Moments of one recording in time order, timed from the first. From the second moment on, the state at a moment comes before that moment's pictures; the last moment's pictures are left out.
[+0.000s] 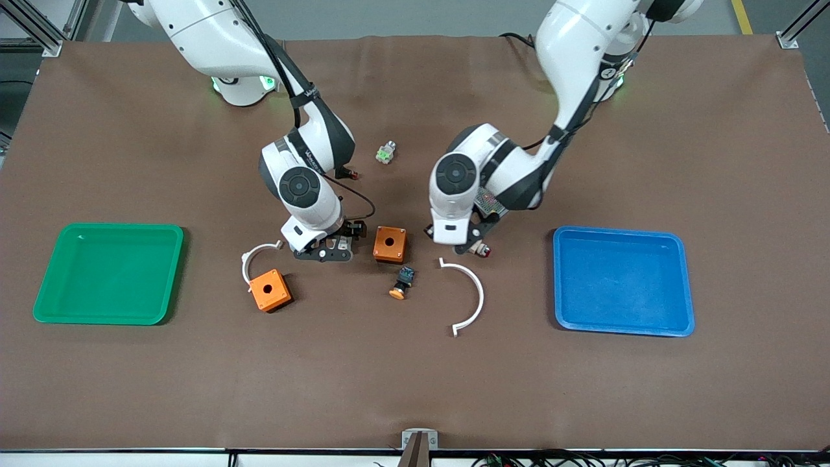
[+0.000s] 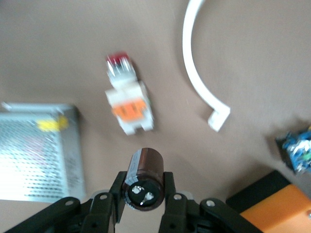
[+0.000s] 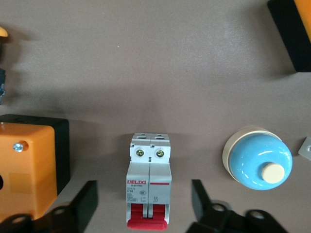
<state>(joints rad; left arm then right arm) -0.56 0.60 -0.16 -1.62 0.03 2.10 -1.42 0.52 0.50 0.04 -1.88 0.04 2.31 0.57</state>
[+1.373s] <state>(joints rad) 0.18 0.62 -0.17 -1.70 0.19 2.23 -0.64 0.48 0.40 0.02 -1.70 0.04 1.92 0.56</state>
